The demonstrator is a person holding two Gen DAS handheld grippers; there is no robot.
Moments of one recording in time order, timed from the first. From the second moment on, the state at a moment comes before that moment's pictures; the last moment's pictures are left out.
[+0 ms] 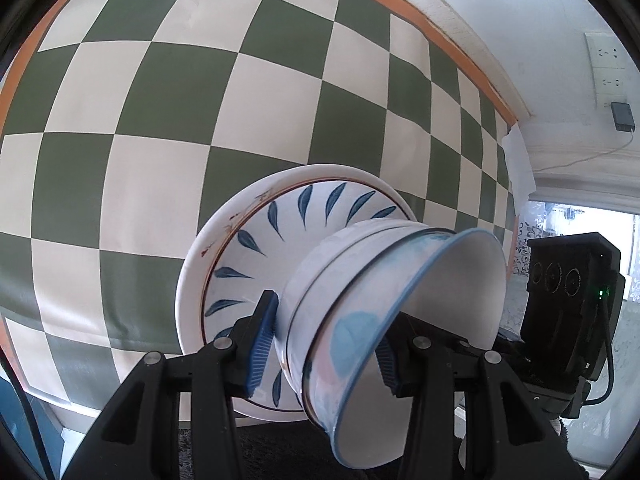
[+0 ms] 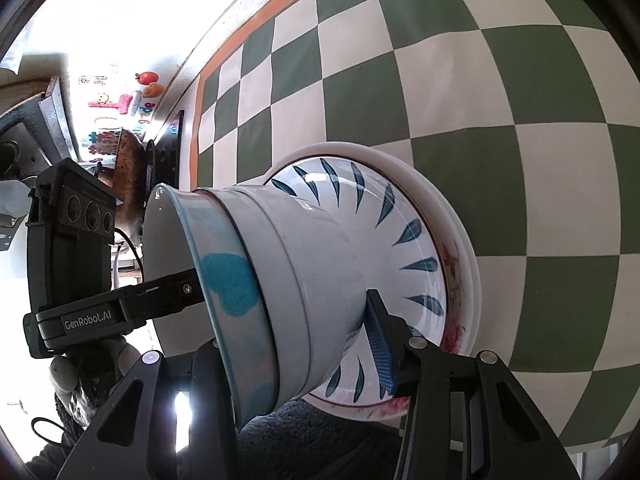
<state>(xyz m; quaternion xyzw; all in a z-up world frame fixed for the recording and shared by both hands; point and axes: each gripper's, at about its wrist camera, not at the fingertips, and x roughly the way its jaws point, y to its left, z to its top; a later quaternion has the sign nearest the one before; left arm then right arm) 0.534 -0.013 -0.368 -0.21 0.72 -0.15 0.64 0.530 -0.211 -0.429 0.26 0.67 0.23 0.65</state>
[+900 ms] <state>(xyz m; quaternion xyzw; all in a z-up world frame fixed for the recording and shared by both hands) 0.528 -0.008 -0.377 -0.20 0.73 -0.14 0.63 0.537 -0.197 -0.441 0.26 0.69 0.22 0.64</state>
